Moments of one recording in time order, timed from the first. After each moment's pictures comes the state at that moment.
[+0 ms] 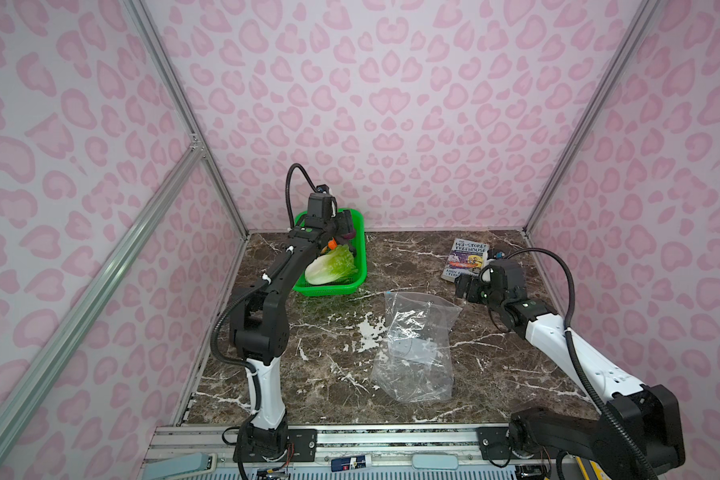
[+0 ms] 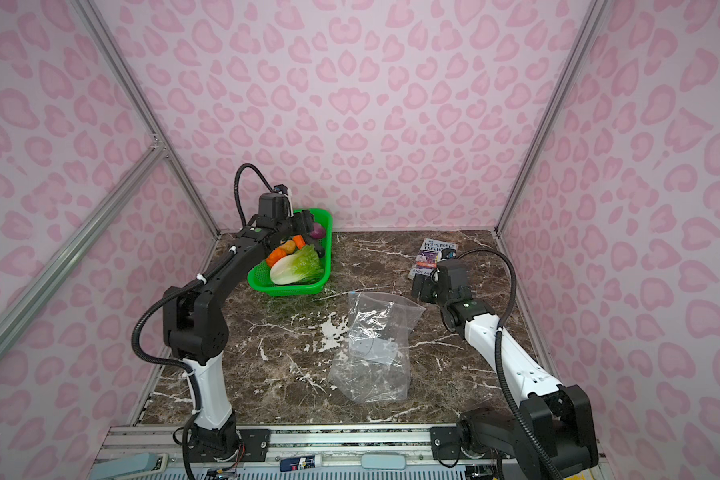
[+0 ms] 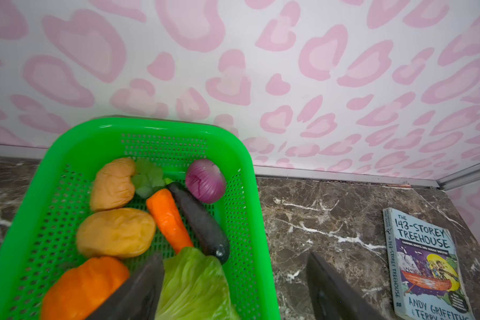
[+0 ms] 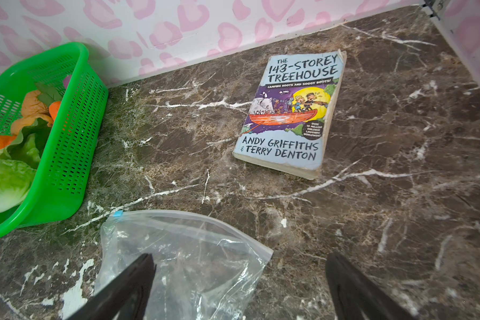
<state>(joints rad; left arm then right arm) -0.27 2.06 1.87 -0.33 0.00 -0.34 0.25 1.25 0.88 -0.30 0.07 0.37</state>
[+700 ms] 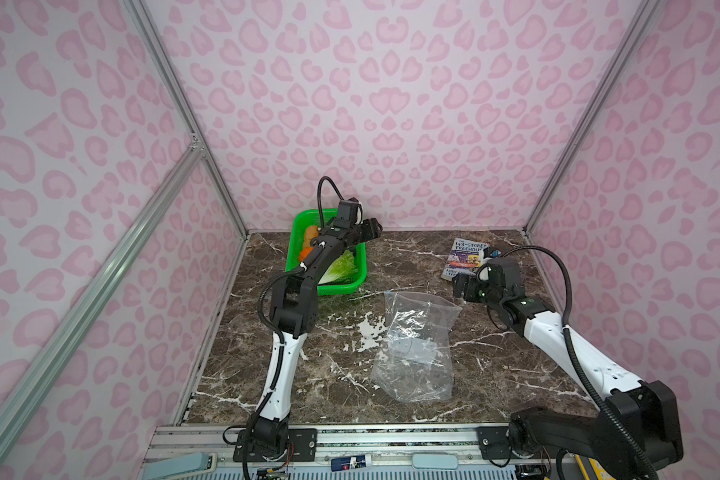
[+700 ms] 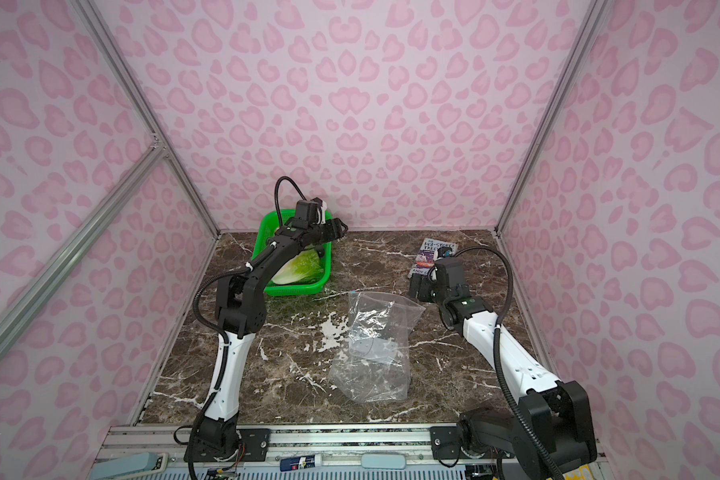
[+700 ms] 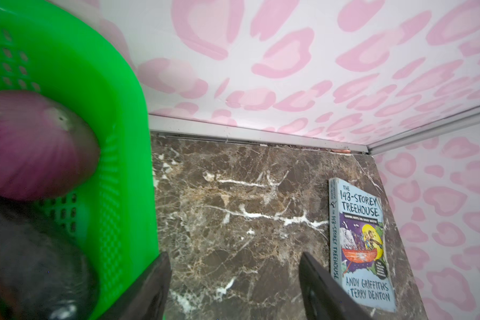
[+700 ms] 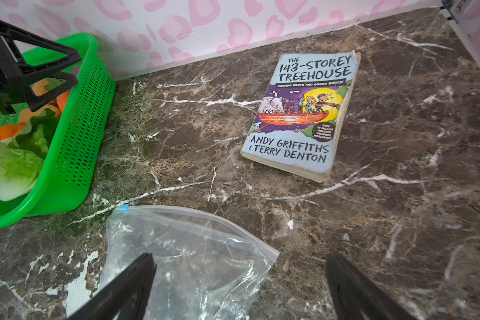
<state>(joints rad) -0.34 2.45 2.21 -0.38 0.27 -0.53 0.26 1.26 0.89 -0.31 0.05 0.35</state>
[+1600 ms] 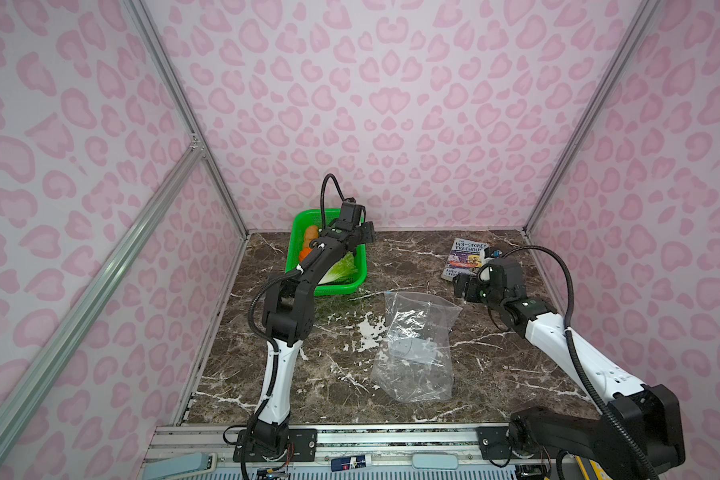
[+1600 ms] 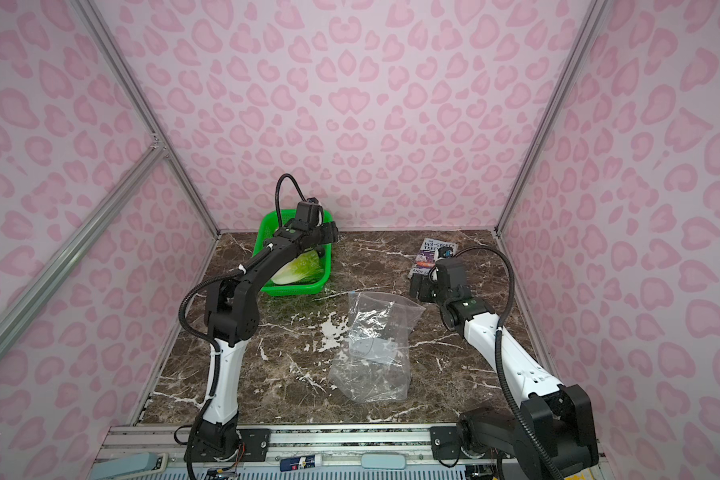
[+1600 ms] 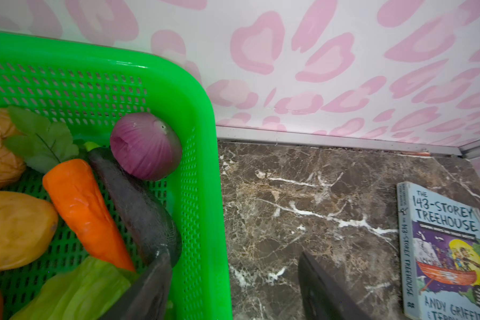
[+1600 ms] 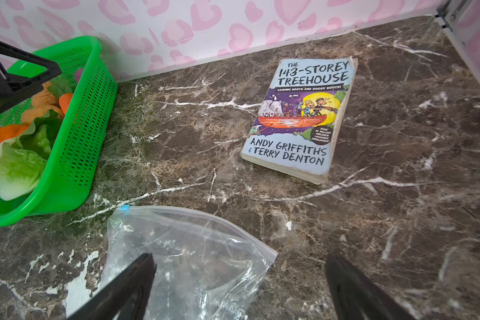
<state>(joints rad) -0.37 2.31 2.05 -0.41 -0.05 -0.39 0.26 1.24 0.89 -0.31 0.06 0.34</state>
